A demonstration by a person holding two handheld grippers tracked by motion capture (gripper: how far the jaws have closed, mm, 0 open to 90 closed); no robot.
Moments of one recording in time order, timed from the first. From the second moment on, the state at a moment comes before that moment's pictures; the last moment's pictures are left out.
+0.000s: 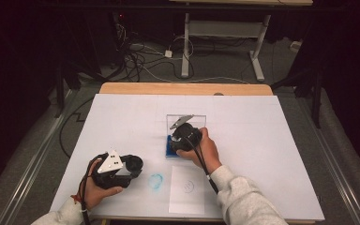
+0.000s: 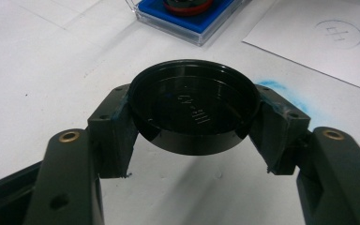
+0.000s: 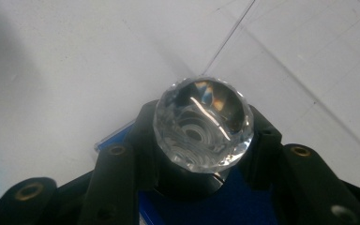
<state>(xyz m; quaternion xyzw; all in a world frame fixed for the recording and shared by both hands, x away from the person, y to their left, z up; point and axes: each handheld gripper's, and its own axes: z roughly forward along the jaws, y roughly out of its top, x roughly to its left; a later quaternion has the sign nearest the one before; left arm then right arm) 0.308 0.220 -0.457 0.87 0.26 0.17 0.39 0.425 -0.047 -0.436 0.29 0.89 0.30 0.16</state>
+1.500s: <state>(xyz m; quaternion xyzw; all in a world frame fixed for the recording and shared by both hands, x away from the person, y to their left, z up) 0.308 0.218 -0.457 0.87 0.26 0.17 0.39 0.386 -0.114 -0.413 0.28 0.87 0.39 0.15</state>
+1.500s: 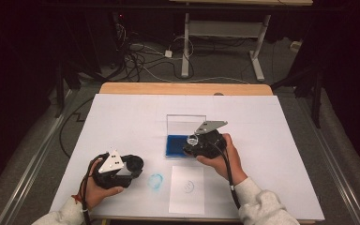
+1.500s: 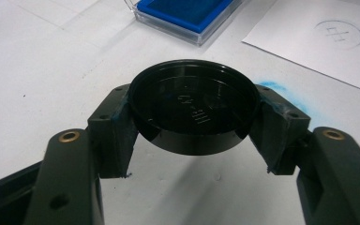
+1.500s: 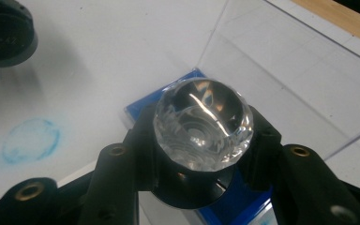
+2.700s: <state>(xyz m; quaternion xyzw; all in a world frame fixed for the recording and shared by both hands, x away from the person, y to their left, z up) 0.308 0.215 -0.457 0.86 0.27 0.17 0.40 0.357 -0.156 -0.397 0.27 0.87 0.39 0.16</state>
